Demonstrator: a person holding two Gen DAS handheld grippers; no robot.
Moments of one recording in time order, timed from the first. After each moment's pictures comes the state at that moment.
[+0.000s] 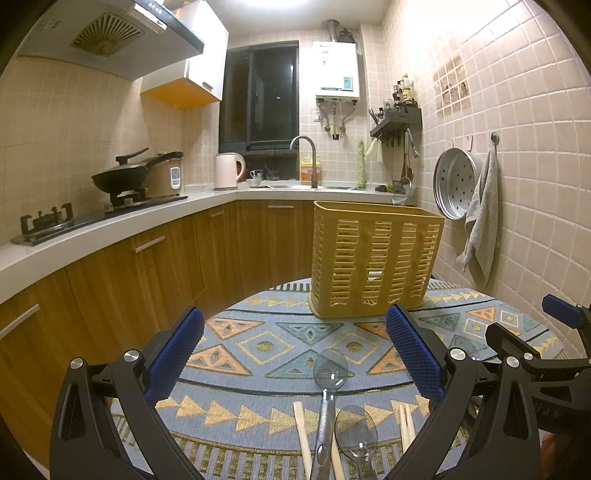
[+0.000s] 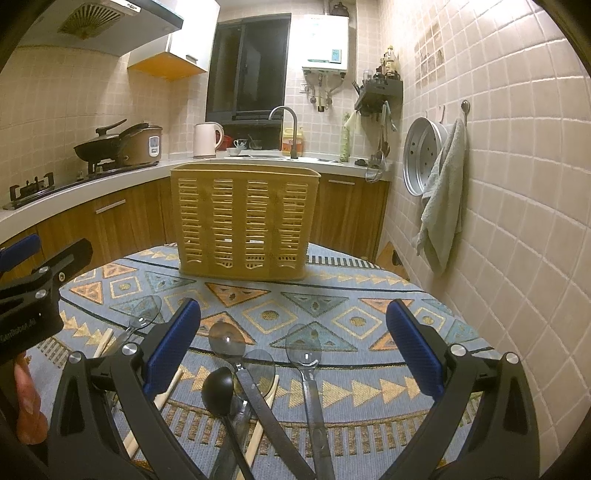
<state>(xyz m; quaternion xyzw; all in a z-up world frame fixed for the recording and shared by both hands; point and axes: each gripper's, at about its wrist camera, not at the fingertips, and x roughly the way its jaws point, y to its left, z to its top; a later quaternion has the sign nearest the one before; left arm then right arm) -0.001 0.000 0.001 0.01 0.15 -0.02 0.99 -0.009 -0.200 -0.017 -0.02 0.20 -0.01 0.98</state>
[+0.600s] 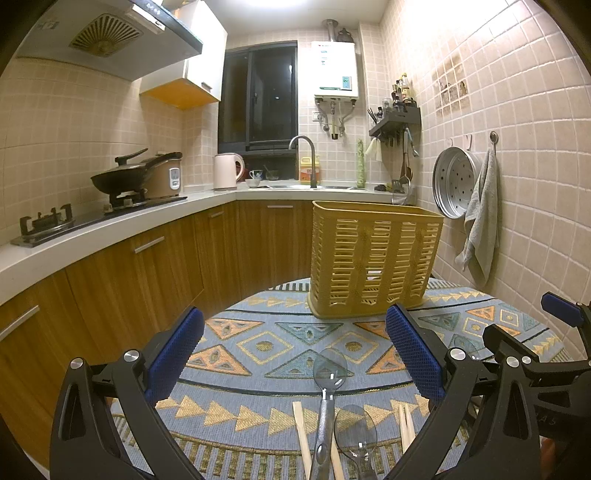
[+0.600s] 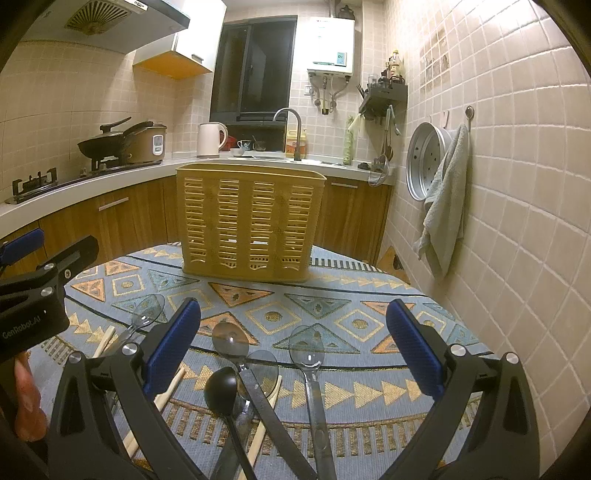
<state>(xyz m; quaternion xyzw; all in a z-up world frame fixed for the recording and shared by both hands) -0.001 0.000 0.001 0.01 0.15 -0.02 0.99 -0.011 -0.193 -0.018 -0.03 0.19 -0.01 0.98</state>
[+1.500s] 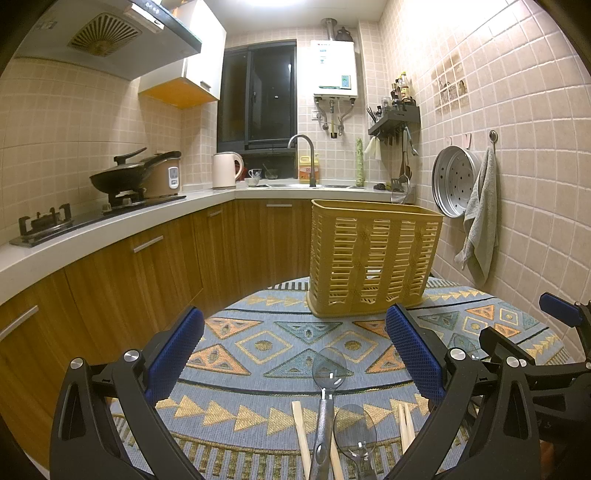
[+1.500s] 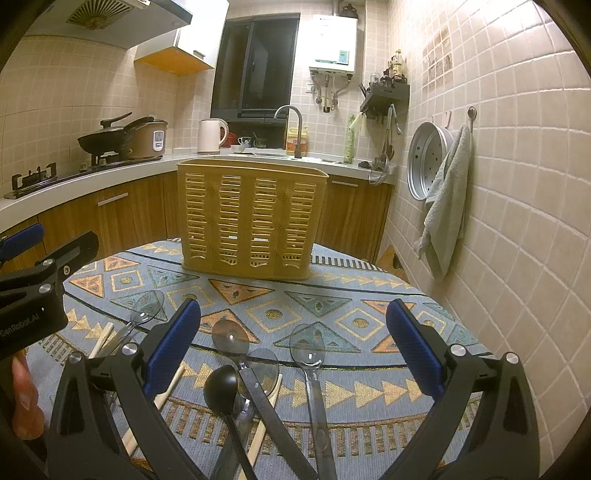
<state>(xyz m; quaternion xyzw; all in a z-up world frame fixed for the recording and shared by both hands) 0.000 0.000 0.000 0.01 0.15 -0.02 0.99 -0.010 -0.189 -0.018 -0.04 0.20 -0.01 0.98</state>
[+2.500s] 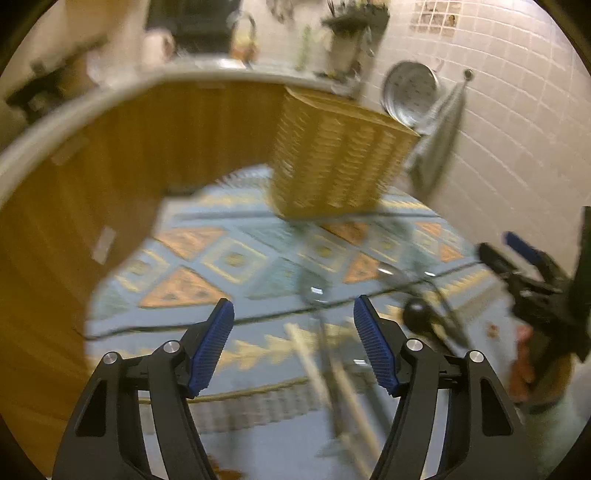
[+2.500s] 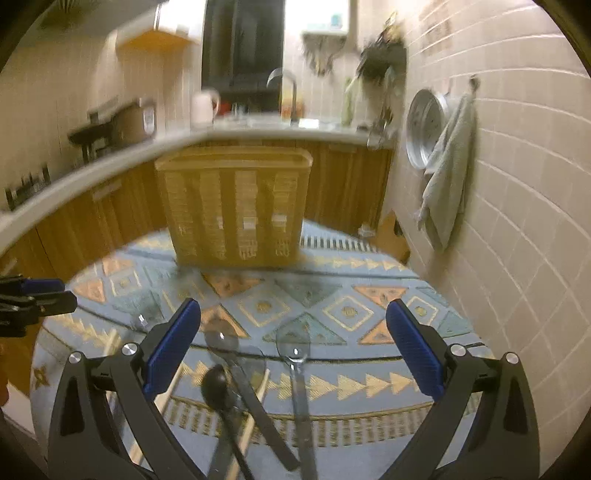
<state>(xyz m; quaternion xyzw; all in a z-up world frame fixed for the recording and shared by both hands) 0.074 0.055 -0.003 -0.04 0.43 -0.22 0.87 0.024 -0.214 0.014 -0.01 0.31 0.00 0.95</state>
